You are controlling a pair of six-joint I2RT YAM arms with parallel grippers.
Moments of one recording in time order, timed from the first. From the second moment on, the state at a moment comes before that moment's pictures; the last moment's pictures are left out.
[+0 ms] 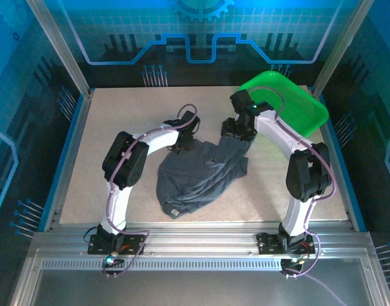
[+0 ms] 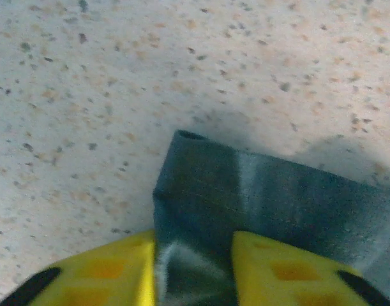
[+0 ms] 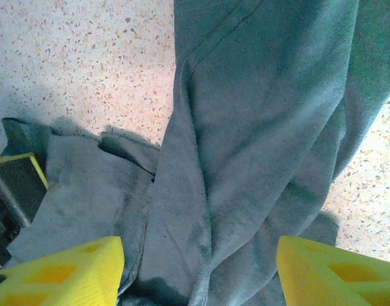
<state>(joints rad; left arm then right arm) -0.50 2.14 1.52 -0.58 -0.22 -0.47 0.37 1.84 1.57 -0.91 -0.03 0.56</state>
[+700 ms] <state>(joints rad) -0.18 1.86 1.50 -0.62 -0.29 -0.49 0.34 1.94 1.70 -0.92 -0.05 0.56</state>
